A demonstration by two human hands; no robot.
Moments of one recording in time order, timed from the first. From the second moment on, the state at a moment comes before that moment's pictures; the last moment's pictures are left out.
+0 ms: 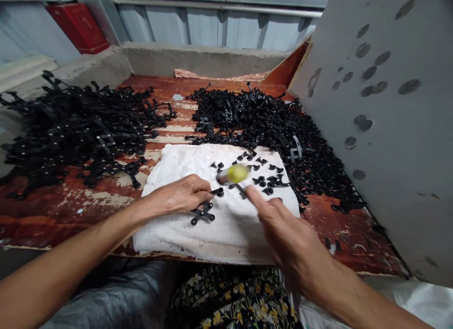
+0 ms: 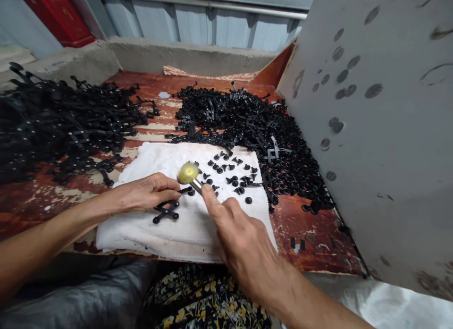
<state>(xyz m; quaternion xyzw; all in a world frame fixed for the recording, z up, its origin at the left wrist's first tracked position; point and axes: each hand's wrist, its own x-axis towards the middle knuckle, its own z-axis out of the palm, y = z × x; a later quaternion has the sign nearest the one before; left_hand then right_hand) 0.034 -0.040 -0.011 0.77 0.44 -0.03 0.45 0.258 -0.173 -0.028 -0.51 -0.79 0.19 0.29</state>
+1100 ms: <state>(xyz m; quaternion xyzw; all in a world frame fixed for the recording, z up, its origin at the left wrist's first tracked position) 0.044 -0.102 -0.001 0.74 0.47 0.14 0.47 0.248 -0.170 -0.023 -0.62 -0.50 0.42 0.43</state>
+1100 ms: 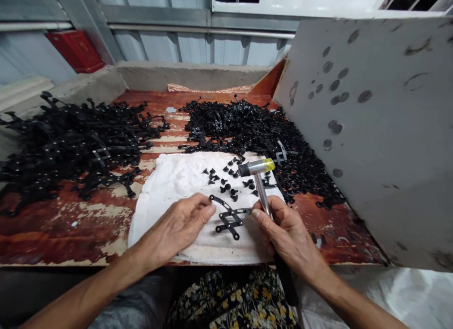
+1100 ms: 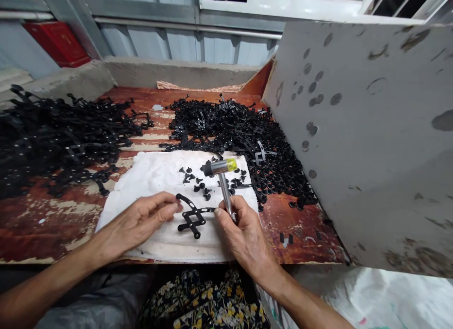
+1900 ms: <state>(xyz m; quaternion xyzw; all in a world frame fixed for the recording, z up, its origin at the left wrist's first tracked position) 0.067 -0.087 -0.007 0.55 0.47 0.08 0.69 0.272 -0.180 -0.018 -0.59 -0.51 0.57 0.26</state>
